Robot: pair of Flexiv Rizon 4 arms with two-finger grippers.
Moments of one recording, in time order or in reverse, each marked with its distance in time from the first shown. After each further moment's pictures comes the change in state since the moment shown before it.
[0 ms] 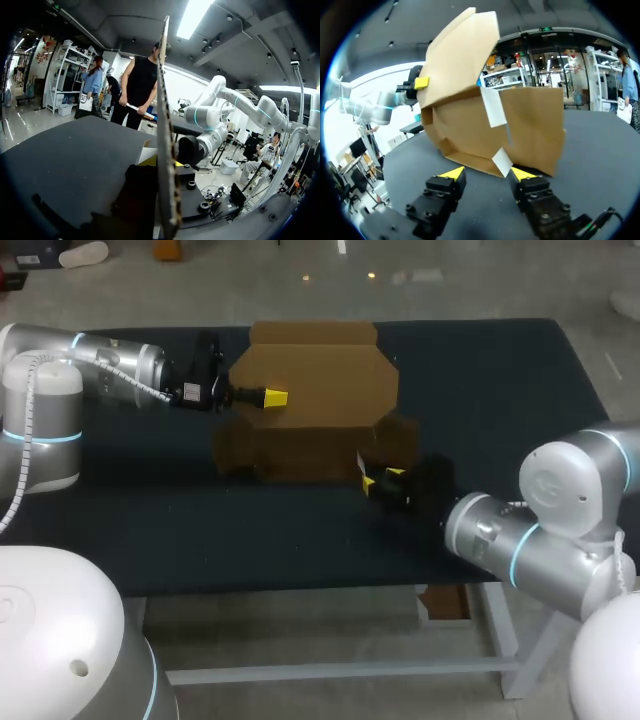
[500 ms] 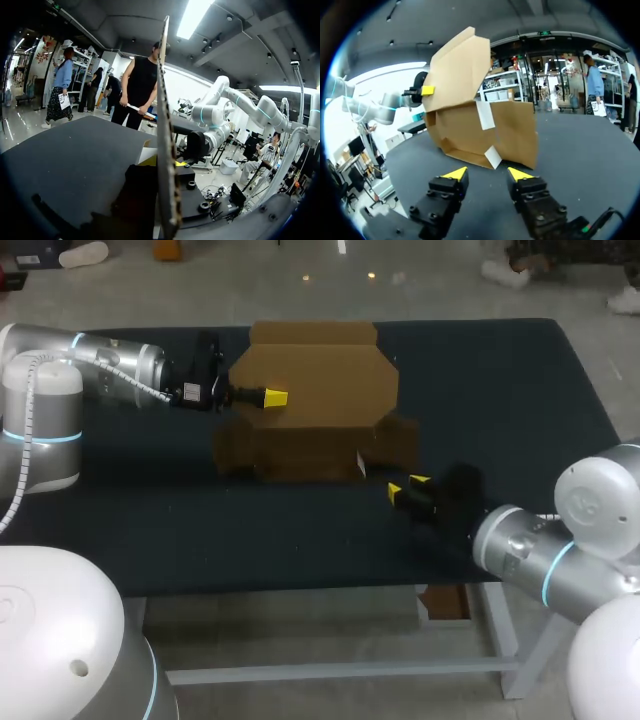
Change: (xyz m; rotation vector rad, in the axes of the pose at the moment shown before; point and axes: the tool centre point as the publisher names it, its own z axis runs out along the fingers) left arm 0.000 0.000 0.000 0.000 0.000 0.000; right arm -0.011 0.002 -0.049 -0.018 -0.033 -0.011
